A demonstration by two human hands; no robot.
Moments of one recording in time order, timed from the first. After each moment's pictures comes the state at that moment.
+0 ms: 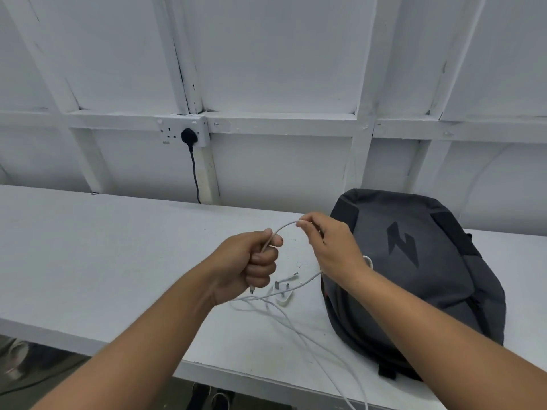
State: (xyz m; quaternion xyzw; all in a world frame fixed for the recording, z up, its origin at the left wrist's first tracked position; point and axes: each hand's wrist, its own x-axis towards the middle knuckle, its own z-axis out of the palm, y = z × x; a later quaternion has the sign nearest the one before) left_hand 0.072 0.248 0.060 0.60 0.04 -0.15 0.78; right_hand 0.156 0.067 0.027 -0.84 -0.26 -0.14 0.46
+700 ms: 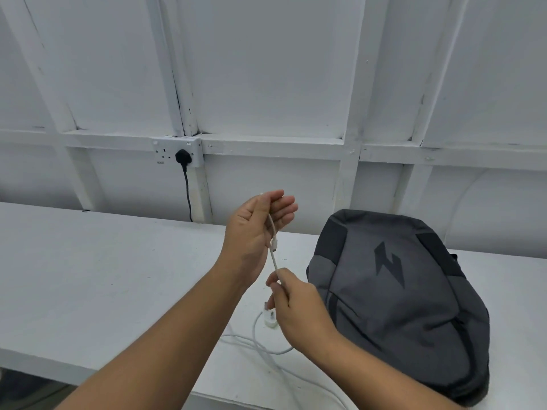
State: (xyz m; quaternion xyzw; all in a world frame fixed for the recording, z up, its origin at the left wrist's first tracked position) left_hand 0.114 0.205 0.090 0.54 -0.07 0.18 0.82; right_hand 0.091 0.089 0.001 -0.86 -0.20 0.01 0.46
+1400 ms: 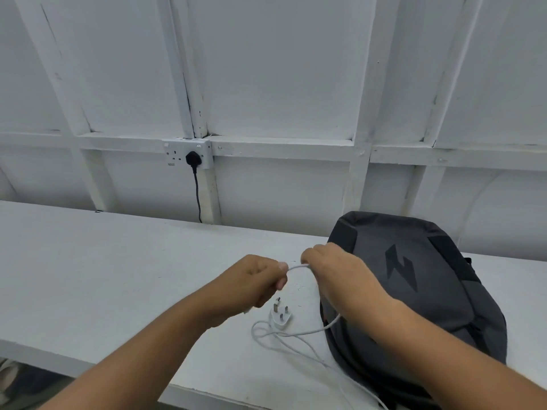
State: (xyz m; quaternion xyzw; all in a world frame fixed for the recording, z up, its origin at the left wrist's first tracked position) left_hand 0.063 0.244 0.067 0.84 -0.08 -0.05 0.54; right_hand 0.144 0.045 0.033 -0.89 -0.36 -0.26 0.08
